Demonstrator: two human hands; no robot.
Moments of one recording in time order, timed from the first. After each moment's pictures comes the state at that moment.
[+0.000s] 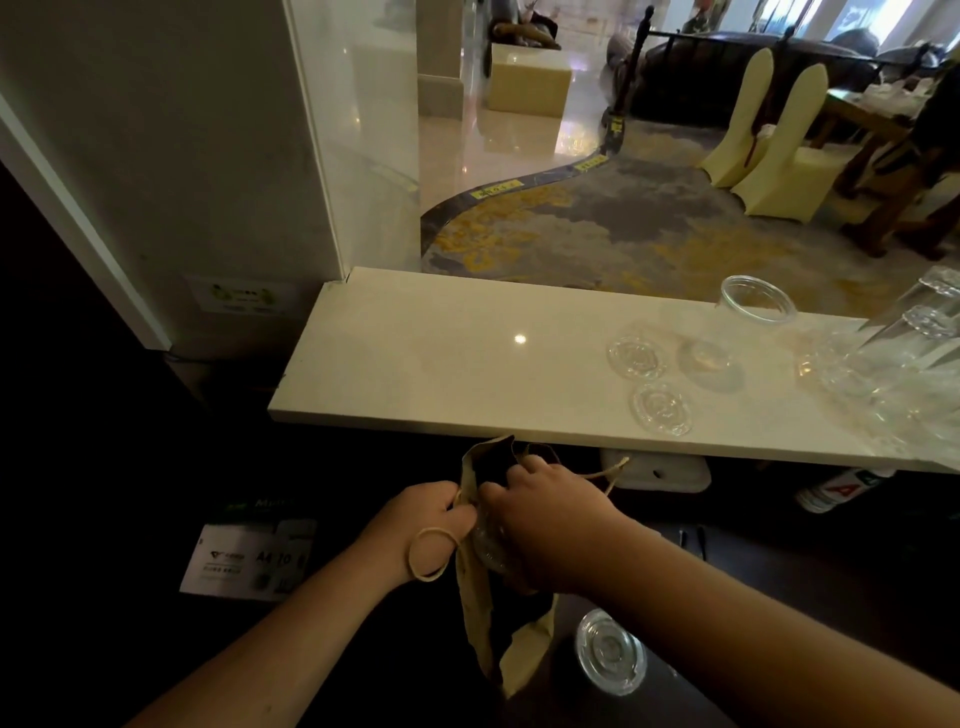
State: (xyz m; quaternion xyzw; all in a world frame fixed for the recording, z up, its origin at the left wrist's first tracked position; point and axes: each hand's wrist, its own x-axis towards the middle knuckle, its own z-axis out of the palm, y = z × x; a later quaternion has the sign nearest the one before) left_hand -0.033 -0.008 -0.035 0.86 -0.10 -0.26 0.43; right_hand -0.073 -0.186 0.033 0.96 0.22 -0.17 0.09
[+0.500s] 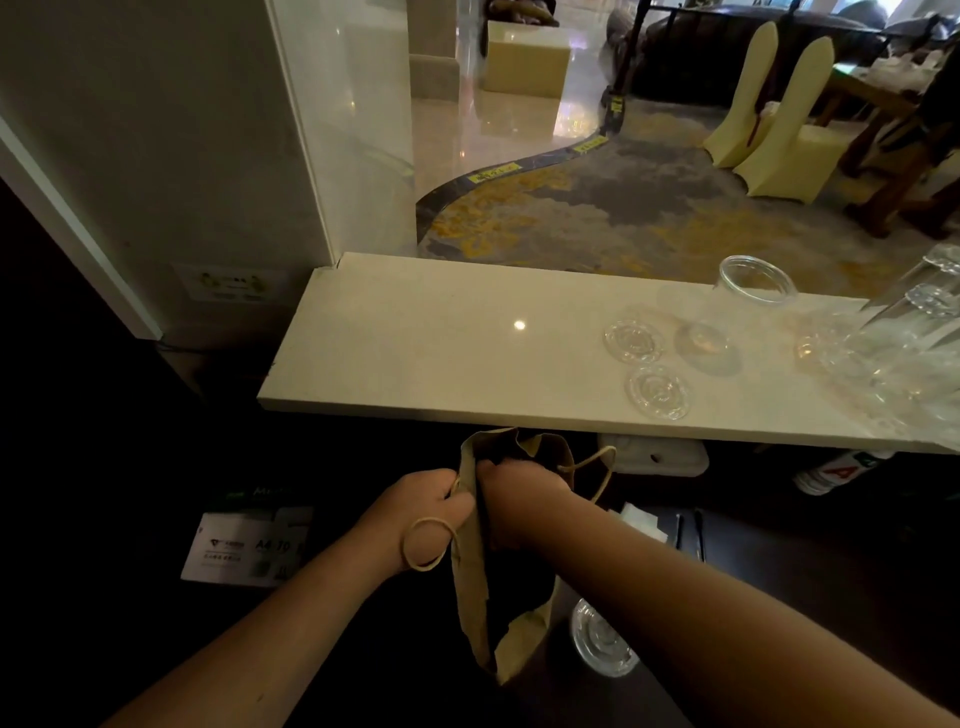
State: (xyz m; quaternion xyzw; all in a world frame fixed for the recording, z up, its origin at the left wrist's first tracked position) left_hand -0.030 -0.016 -0.041 0.87 -0.11 -0.26 0.41; right_hand -0.037 -0.176 -0.027 0.96 0.07 -0.27 -0.02
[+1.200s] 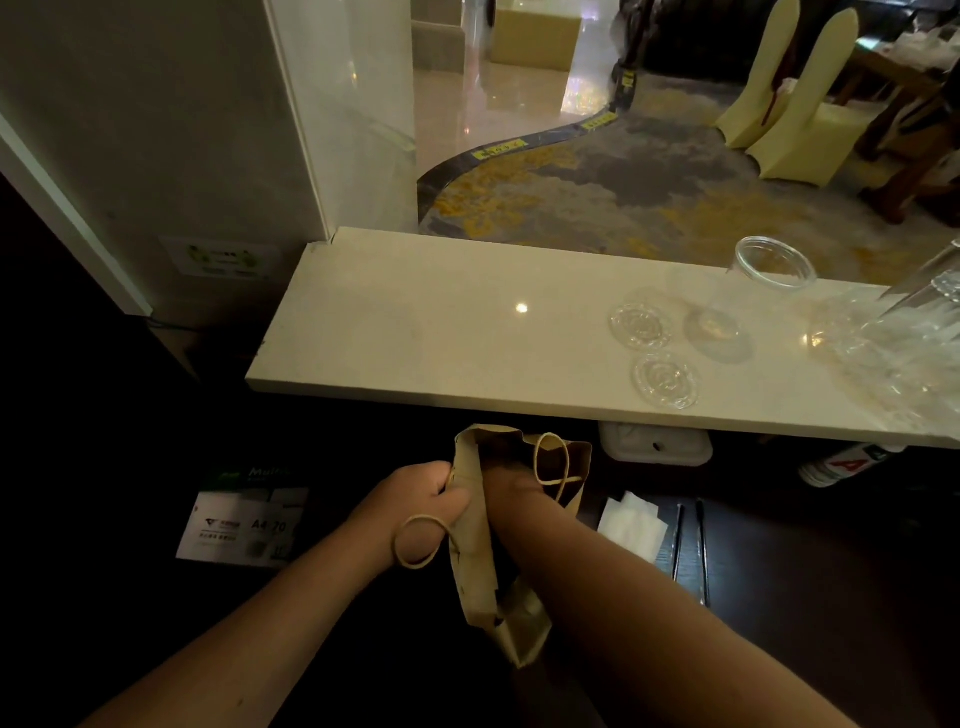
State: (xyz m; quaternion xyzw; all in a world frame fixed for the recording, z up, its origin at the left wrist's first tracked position) left_hand -0.033 -0.016 -0.049 0.86 -0.10 -0.26 0.42; right_hand -0.014 -0.168 -0.085 0.93 -0.05 -0.34 -0.15
